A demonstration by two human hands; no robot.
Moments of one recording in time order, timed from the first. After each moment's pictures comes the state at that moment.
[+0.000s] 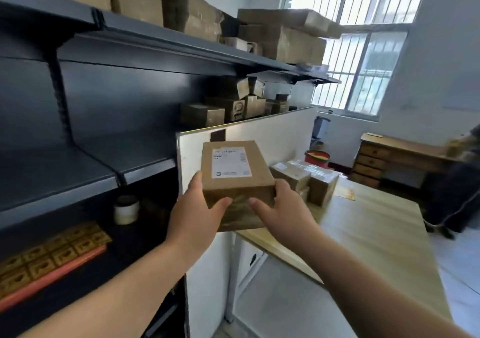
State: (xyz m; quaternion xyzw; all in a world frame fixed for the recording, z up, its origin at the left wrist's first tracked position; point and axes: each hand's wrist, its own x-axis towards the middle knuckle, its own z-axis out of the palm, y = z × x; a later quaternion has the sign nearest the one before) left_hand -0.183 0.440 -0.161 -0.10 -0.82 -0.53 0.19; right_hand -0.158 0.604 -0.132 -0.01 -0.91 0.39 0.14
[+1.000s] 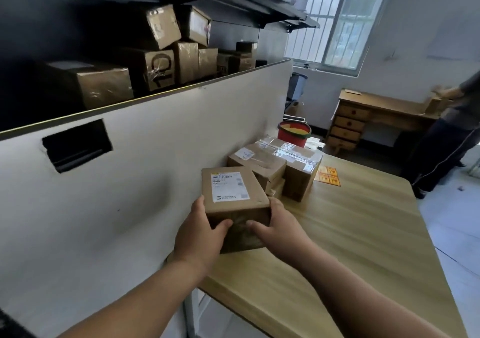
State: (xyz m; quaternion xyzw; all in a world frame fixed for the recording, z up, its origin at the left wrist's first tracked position) left_hand -0.481 0.660 -0.272 -0.07 -0.87 -0.49 0.00; right_hand -0.447 0.821 -0.251 -0.12 -0.91 0.40 0.04
